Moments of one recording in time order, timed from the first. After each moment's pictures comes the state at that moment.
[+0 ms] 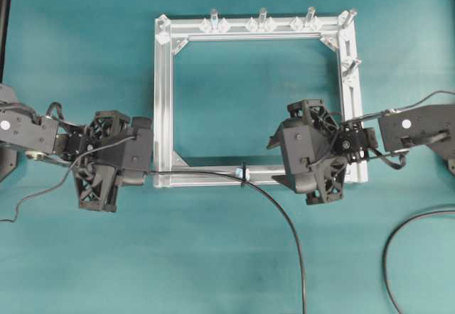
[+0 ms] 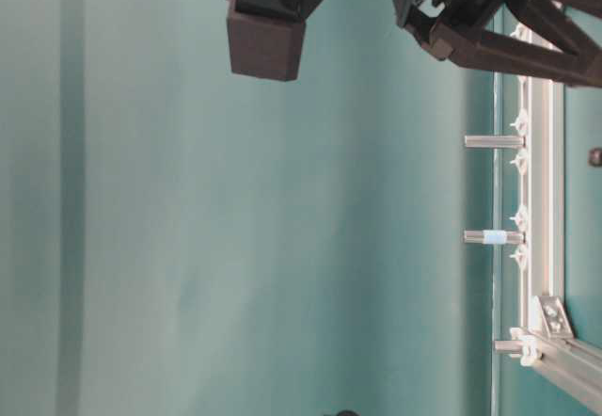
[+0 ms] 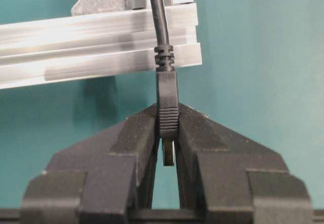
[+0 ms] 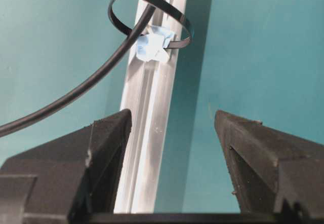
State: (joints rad) left arm -0.15 -0.13 0.93 -0.06 0.28 -0.01; right arm 0.09 -0.04 0.78 -0.13 0.04 0.19
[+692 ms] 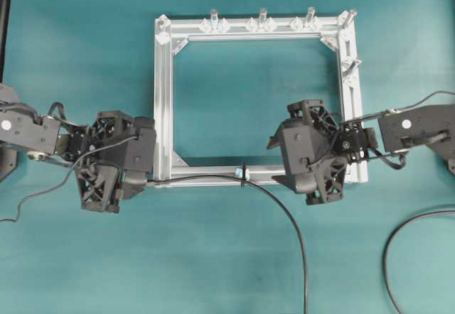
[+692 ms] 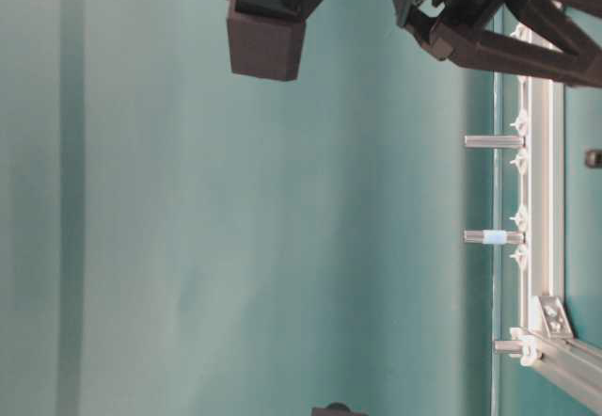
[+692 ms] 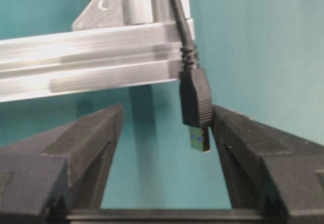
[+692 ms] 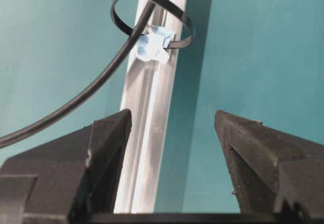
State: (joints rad) left arm -0.15 -0.13 0.91 -0.06 0.28 -0.01; right arm 0.09 -0.04 0.78 -0.13 0.04 0.19
